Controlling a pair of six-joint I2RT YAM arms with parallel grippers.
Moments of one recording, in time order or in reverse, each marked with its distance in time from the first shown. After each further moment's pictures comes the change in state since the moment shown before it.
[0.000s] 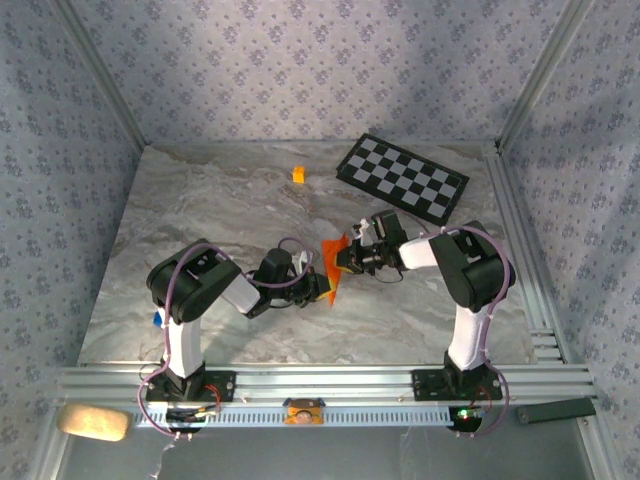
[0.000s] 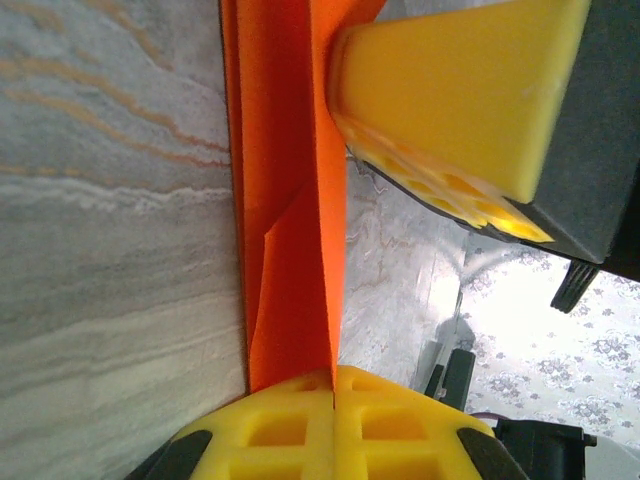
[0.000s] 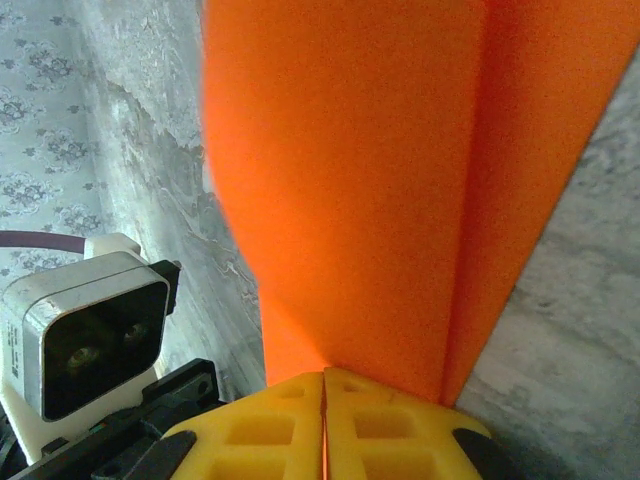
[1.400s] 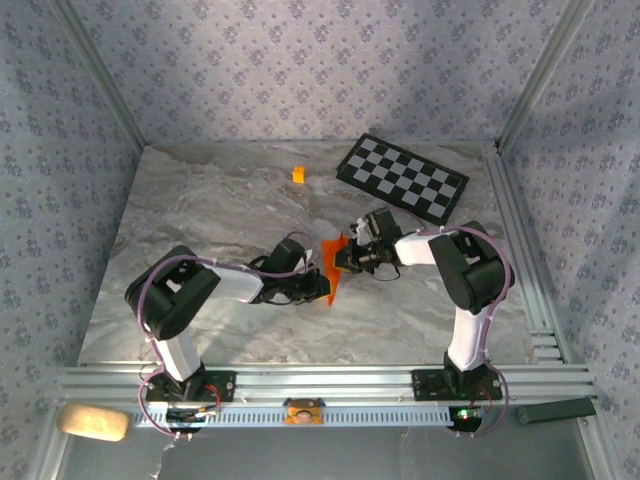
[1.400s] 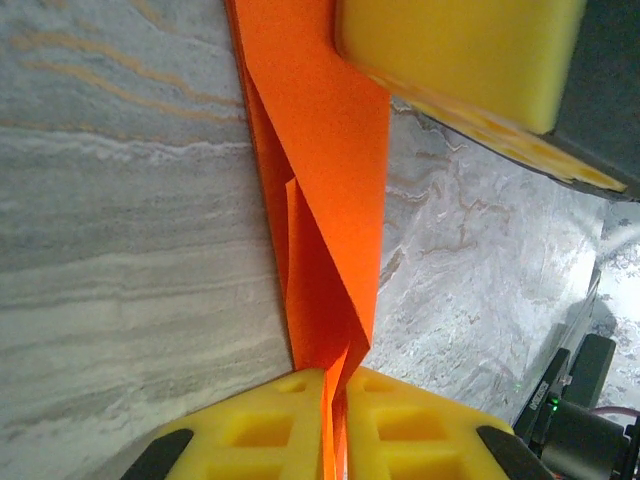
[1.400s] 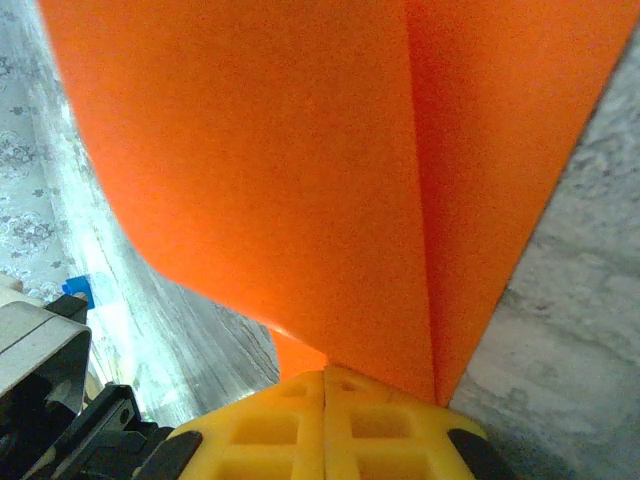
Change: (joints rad) left arm -0.033 -0.157 0.155 -0.610 -0.087 0.282; right arm 0.032 -0.007 0.059 -0.142 0.087 -0.029
